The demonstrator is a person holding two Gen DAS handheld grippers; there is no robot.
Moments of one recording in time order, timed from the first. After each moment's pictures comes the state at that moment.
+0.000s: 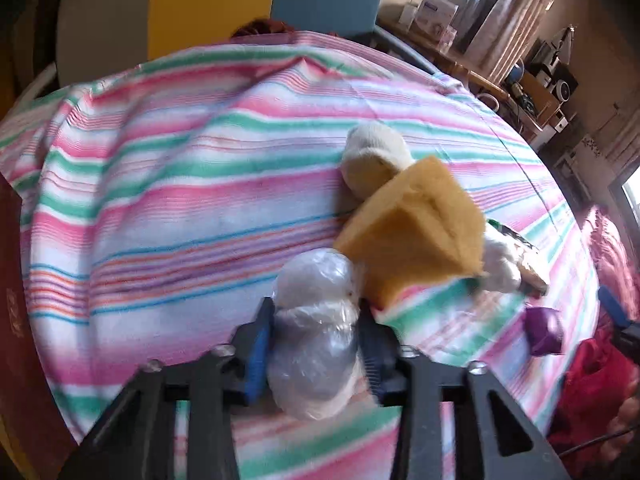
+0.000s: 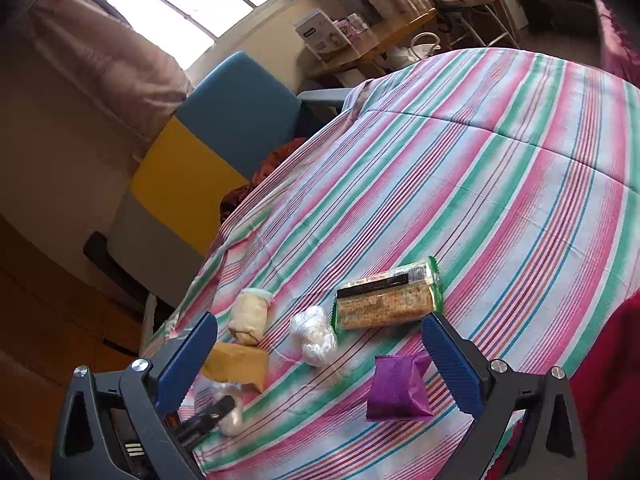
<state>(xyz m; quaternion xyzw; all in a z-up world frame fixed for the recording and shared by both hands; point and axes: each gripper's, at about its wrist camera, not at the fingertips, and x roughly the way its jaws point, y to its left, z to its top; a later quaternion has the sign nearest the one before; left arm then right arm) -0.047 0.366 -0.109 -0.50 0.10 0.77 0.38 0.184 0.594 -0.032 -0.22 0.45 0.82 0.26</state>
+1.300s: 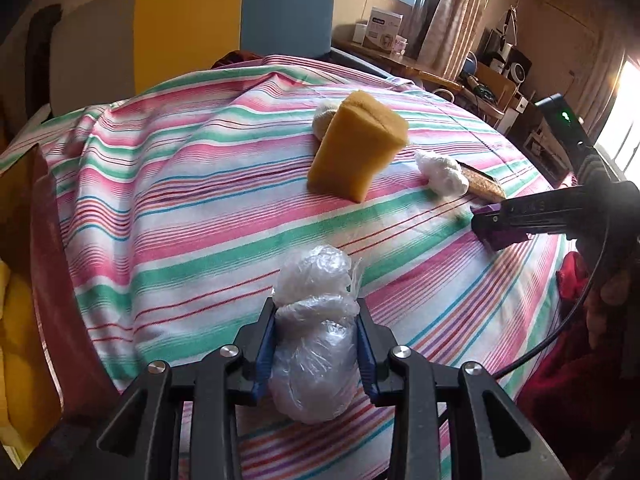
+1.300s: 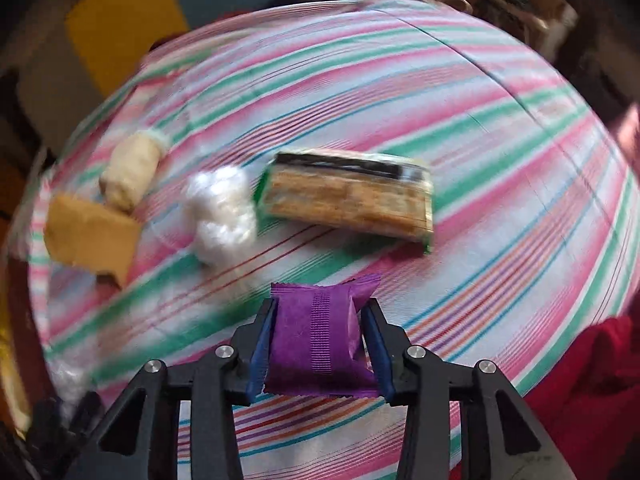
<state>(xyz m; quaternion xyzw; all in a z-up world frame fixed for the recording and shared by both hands) 0.024 0.288 -0.108 -0.43 0.13 0.78 0.43 0.104 0.556 -0.097 -0.52 0.25 0.76 0.30</state>
